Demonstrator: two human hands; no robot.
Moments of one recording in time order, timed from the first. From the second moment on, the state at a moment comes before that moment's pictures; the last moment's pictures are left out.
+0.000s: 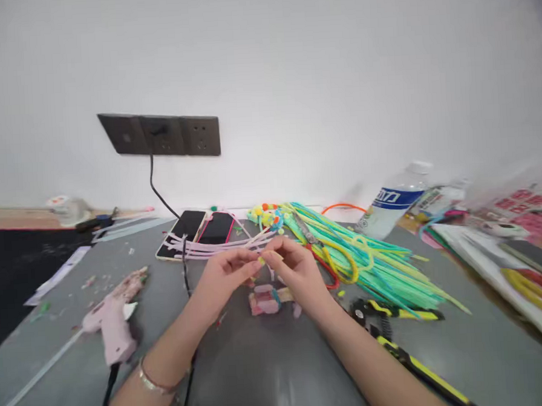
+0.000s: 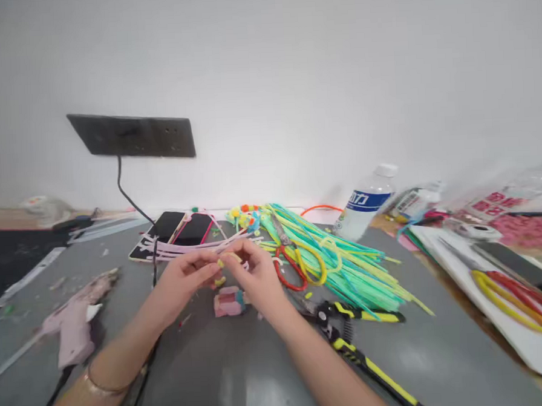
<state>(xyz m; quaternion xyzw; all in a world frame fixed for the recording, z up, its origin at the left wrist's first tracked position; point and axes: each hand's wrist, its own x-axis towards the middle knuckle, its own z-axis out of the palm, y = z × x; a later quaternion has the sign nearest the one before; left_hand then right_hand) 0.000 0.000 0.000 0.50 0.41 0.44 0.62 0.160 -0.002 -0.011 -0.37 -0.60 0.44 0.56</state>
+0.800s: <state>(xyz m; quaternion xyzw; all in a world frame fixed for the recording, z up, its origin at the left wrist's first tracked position) -0.003 -0.006 -0.005 0.63 0.35 0.40 0.56 0.160 -0.002 -0.013 -0.30 -0.44 0.69 0.49</state>
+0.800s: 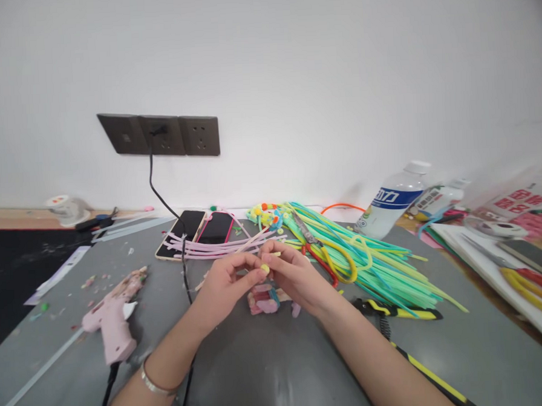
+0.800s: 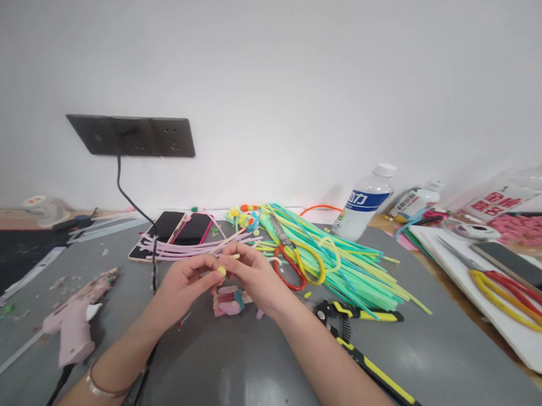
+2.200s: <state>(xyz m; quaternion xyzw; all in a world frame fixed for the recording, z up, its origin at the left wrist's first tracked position) -0.011 0.001 -0.008 0.64 0.36 0.34 0.59 0.161 -0.008 -0.004 -0.36 -0.57 0.56 0.48</state>
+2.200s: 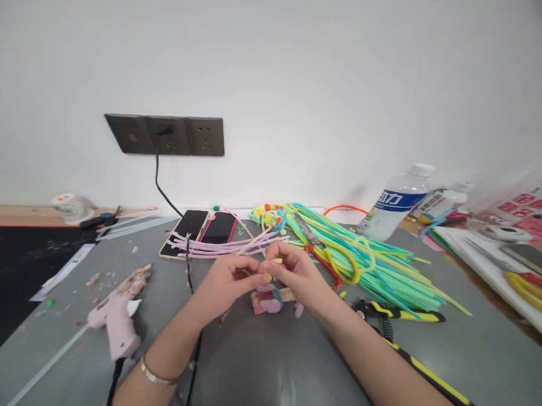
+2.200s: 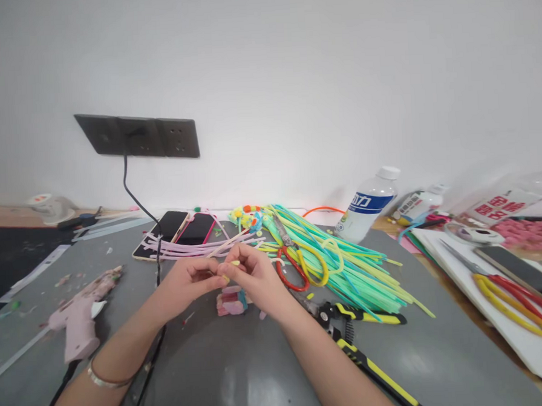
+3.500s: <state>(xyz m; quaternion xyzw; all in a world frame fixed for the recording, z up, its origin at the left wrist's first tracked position) -0.002 -0.002 -0.011 0.57 0.41 0.50 0.50 0.158 -0.009 -0.010 -0.37 -0.68 0.28 0.57</state>
